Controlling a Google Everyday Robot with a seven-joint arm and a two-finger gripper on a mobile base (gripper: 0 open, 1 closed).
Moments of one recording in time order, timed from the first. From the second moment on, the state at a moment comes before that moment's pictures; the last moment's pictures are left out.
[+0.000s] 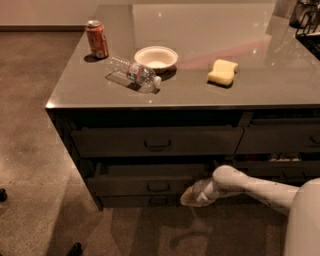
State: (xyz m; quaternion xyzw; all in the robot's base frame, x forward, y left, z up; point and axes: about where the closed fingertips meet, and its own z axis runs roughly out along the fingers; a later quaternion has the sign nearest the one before) arm 0.556 -0.133 0.349 -0.69 0.66 0.15 0.25
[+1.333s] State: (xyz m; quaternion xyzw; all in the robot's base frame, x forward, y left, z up) arm 0.599 -0.139 0.356 -0.67 0.66 0.11 0.31
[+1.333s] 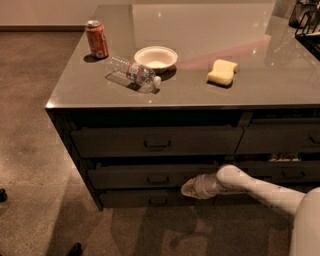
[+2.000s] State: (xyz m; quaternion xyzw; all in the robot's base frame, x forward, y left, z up) arm 0.636 -0.141 0.358 -0.66 0.66 0.07 0.34
